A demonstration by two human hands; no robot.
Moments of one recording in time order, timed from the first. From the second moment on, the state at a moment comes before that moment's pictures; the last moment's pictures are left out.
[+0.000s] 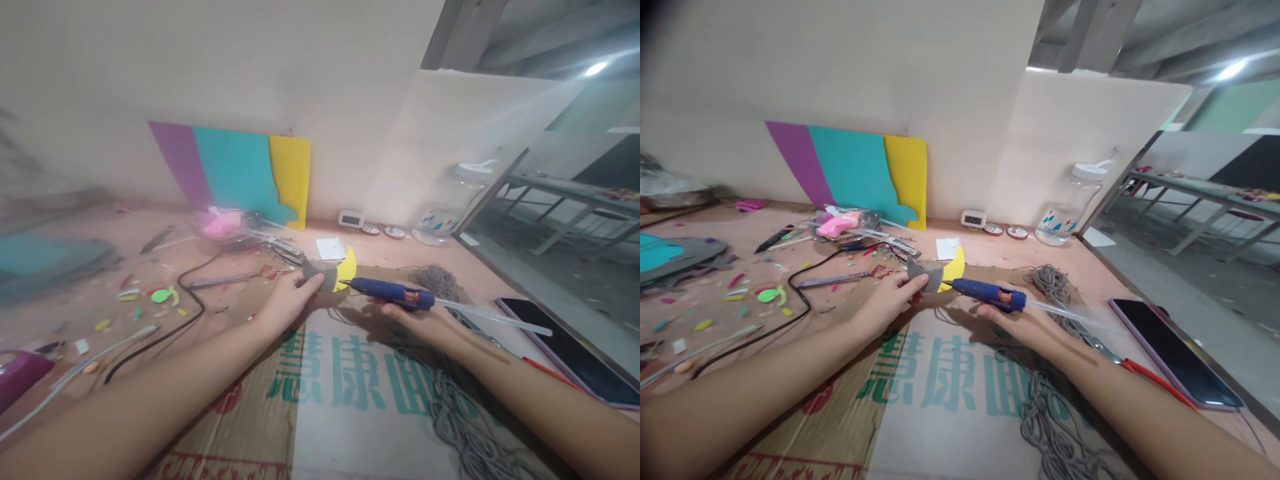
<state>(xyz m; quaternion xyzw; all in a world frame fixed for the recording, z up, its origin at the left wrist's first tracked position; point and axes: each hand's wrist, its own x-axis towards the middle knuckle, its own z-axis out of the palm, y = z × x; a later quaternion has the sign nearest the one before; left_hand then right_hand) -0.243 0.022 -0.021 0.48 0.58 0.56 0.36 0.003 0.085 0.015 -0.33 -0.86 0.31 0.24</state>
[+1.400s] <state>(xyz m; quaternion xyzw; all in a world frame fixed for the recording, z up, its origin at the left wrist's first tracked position) -0.241 0.019 -0.017 0.45 0.59 0.55 0.39 -0.003 0.083 0.010 -0.35 -0.86 0.28 0.25</state>
